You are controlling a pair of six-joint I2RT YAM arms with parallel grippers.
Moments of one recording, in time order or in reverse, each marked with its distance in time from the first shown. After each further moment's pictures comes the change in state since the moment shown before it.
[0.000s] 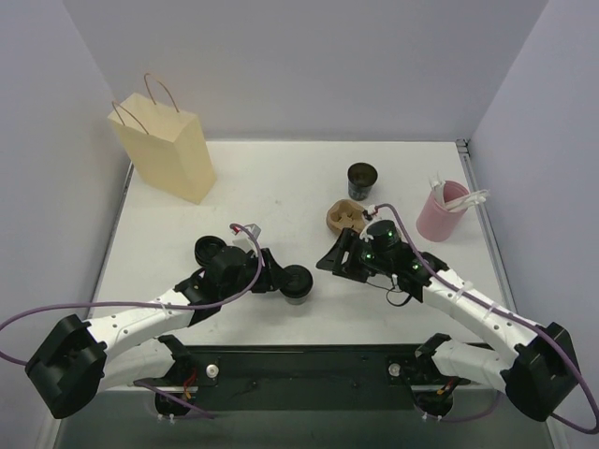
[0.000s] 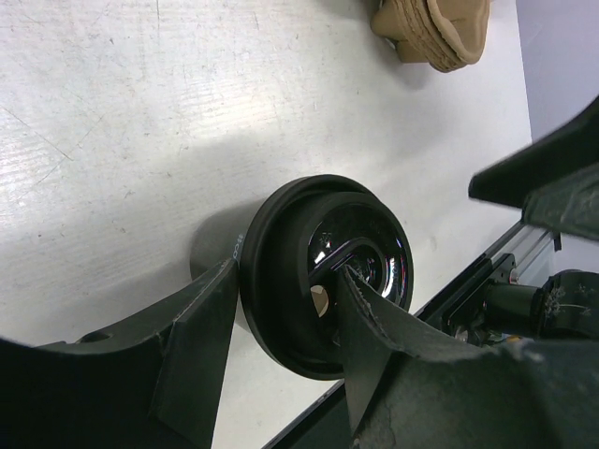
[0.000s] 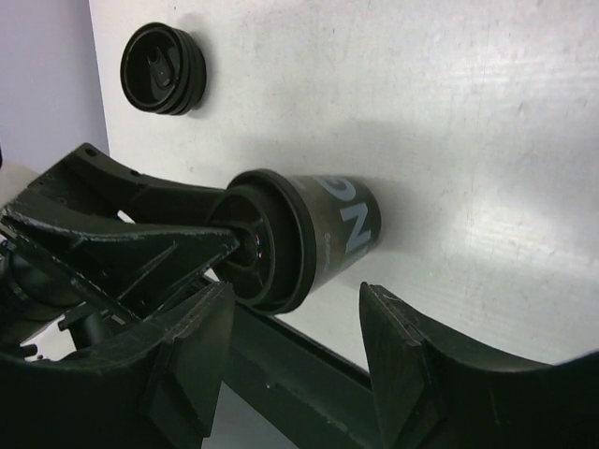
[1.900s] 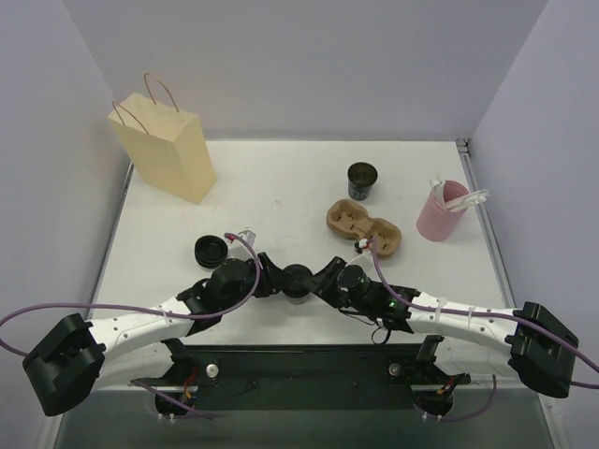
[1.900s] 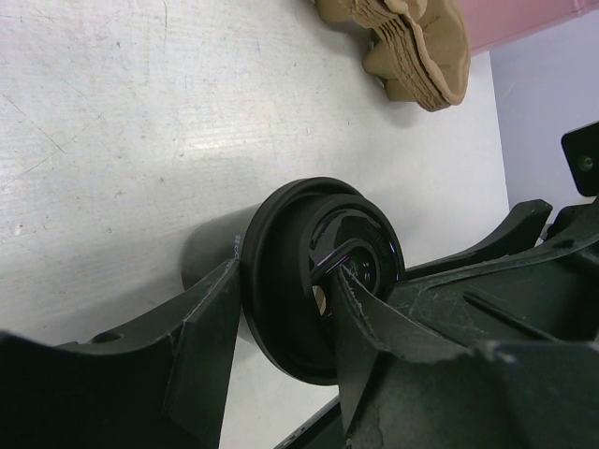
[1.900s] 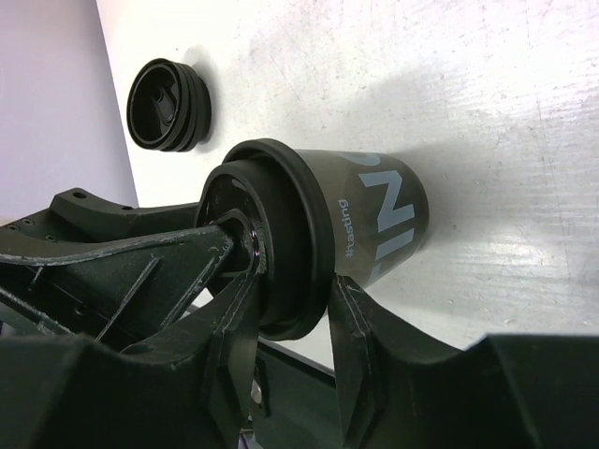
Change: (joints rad) left arm -0.094 -0.016 -0.089 0.130 -0.161 -0.121; right arm 0.404 0.019 -0.233 0.325 0.506 0.467
